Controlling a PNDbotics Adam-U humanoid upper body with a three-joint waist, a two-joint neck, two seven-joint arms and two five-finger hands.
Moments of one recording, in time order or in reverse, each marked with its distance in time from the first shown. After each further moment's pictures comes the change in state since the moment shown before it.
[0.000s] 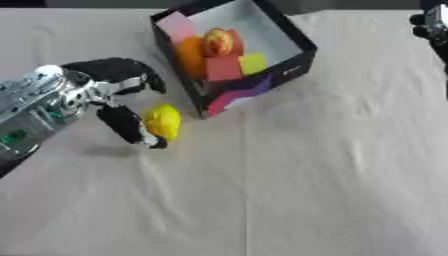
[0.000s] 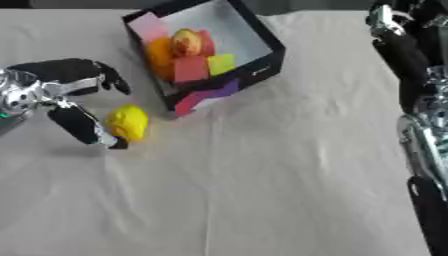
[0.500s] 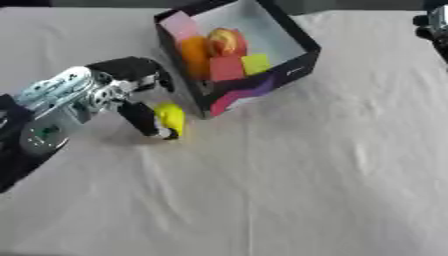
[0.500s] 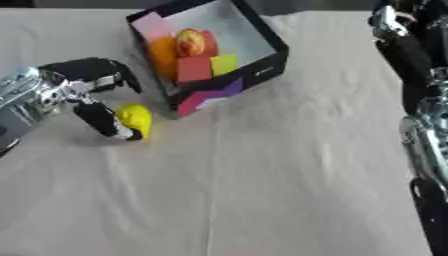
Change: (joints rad) left arm -0.050 -0.099 -0.021 0.142 -0.041 -0.026 0.055; right arm 0.000 0.001 0.001 0.000 0.000 -0.001 0.002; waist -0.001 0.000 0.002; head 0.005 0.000
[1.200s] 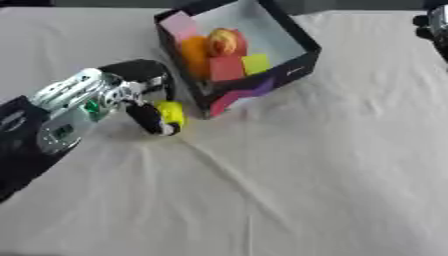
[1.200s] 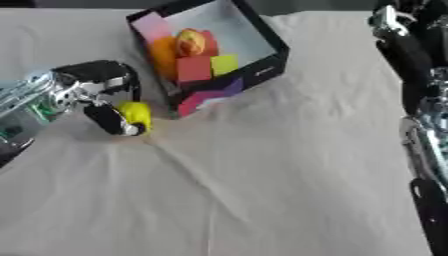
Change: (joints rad) left arm -0.016 -0.018 -0.001 -0.020 0.008 -0.003 -0.018; right arm 0.001 0.000 0.000 0.000 0.000 0.000 0.000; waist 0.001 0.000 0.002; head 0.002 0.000
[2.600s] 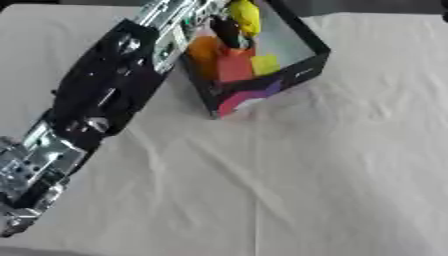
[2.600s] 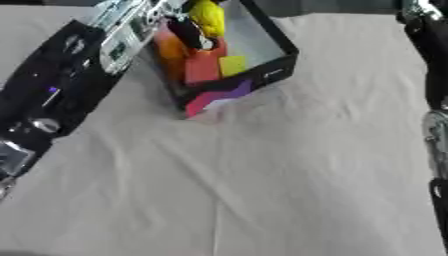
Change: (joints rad) left arm -0.377 -0.417 0.228 0.561 -0.371 -0.255 0.224; right arm -0.062 0.032 0.000 -0.013 -0.012 -0.002 0.002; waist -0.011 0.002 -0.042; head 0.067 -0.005
